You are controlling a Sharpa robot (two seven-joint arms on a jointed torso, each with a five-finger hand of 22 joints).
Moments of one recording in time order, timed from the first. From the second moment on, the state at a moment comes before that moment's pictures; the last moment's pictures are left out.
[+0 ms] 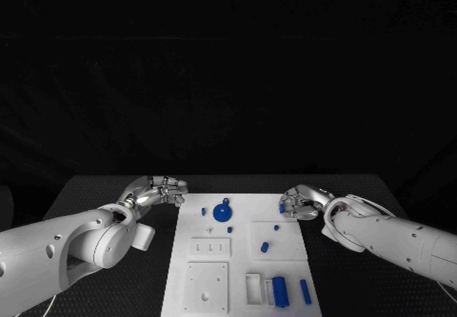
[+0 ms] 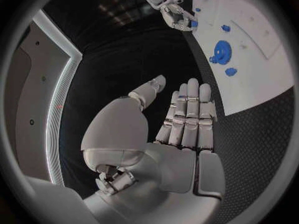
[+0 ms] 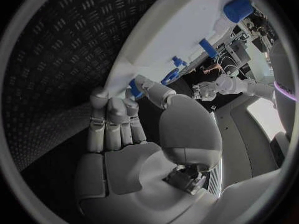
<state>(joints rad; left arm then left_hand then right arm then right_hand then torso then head) 1.32 -0.88 -0.17 1.51 -0.15 -0.36 0.30 1.14 -0.10 0.52 -0.24 0.13 0.79 0.19 0.35 0.43 1.13 0.15 0.11 0.07 1.00 0.07 0.50 0.58 0.05 0.83 -0.02 0.45 1.31 1.12 -0.76 -0.02 1.06 -1.23 -0.34 0.21 1.09 -0.18 0.76 -0.22 0.05 0.94 0.09 0.33 0.47 1.05 0.00 1.23 1.07 1.28 -0.11 1.26 0.98 0.23 1.19 -0.04 0.93 1.31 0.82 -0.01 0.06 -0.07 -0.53</state>
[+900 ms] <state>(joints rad) 1.32 -0.88 -0.17 1.51 -0.15 -0.36 0.30 1.14 -0.10 0.52 -0.24 0.13 0.79 0.19 0.34 0.43 1.13 0.15 0.11 0.07 1.00 0.07 0.50 0.58 0.05 0.83 -0.02 0.45 1.31 1.11 -0.76 -0.01 1.07 -1.24 -0.36 0.20 1.05 -0.20 0.66 -0.26 0.19 0.91 0.13 0.28 0.45 1.03 0.02 1.23 1.06 1.28 -0.09 1.25 0.99 0.22 1.18 -0.04 0.94 1.31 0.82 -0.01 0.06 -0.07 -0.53</state>
